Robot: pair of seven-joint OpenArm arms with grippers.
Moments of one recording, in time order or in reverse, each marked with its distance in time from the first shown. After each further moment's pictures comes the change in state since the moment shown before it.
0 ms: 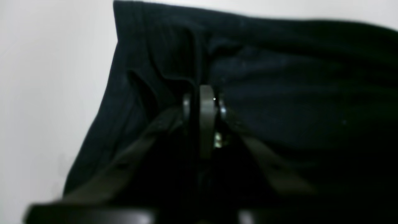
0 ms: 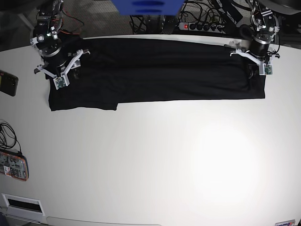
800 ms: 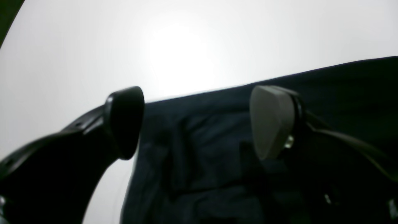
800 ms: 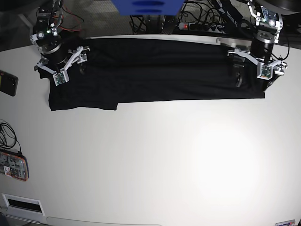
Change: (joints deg) left arm 5.6 2.9 0.0 22.4 7.4 -0.5 0.0; right arm -1.5 -0.3 2.0 0.8 0.1 0.4 0.6
